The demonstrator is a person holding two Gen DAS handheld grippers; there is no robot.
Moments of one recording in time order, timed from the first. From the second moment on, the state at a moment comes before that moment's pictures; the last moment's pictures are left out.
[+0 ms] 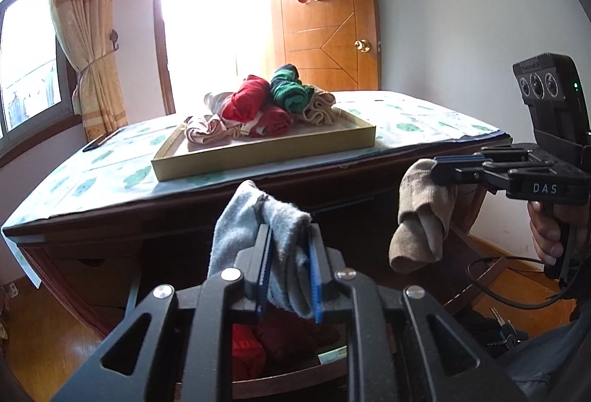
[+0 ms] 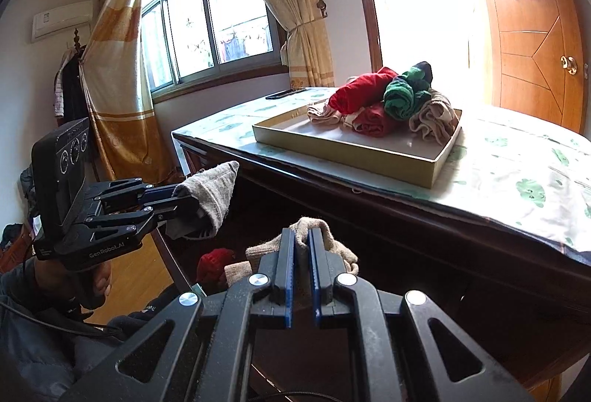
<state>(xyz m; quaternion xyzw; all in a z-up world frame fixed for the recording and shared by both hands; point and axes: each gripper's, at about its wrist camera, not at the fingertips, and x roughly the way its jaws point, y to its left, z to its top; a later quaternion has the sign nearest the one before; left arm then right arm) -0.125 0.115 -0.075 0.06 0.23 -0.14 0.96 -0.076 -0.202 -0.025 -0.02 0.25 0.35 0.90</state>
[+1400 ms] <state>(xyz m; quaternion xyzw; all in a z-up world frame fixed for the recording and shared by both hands) -0.092 0.087 -0.006 0.11 0.15 -0.14 0.97 -0.060 -0.203 0.047 -0.03 0.17 0.35 0.92</state>
